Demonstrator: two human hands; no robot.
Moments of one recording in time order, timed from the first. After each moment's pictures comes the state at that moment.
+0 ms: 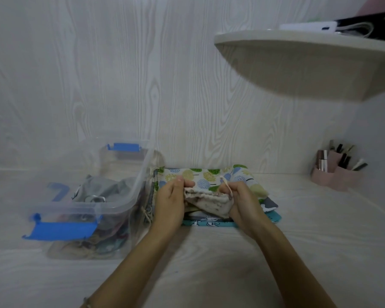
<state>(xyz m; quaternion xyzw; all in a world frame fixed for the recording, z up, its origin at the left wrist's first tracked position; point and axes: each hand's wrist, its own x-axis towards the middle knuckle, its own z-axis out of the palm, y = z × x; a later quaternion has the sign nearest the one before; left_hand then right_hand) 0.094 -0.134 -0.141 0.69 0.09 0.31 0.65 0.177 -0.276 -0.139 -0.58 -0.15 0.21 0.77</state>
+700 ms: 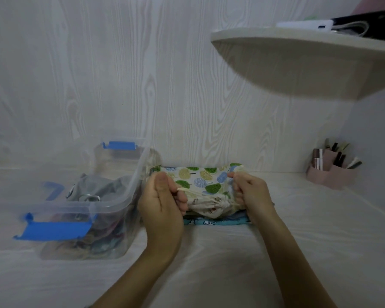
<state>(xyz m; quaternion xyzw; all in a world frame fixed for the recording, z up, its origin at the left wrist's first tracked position) 0.057 -0.164 -0.120 0.54 0.02 0.48 0.69 0.197 -0.296 -0.131 -0.71 -0.12 -0.02 0.70</state>
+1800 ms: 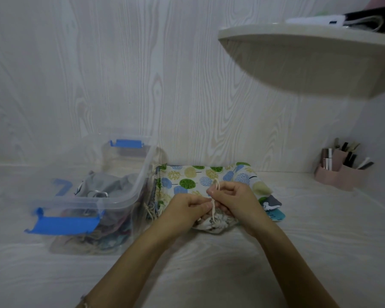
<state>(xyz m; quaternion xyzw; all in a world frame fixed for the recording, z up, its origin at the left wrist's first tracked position) 0.086 -0.135 -0.146 0.75 0.03 0.07 0.65 0.160 -0.277 -0.134 -0.71 -0.24 0.11 0.66</state>
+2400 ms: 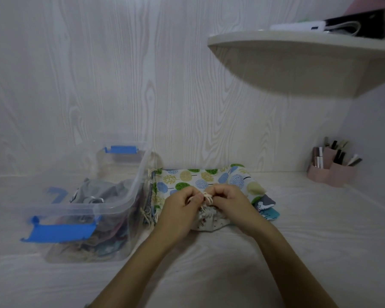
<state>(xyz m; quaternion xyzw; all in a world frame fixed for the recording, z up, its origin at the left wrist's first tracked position) 0.087 -0.140 -0.145 0.82 -0.01 0.24 0.53 0.157 -0.277 -0.131 -0.74 -0.34 0.08 0.58</state>
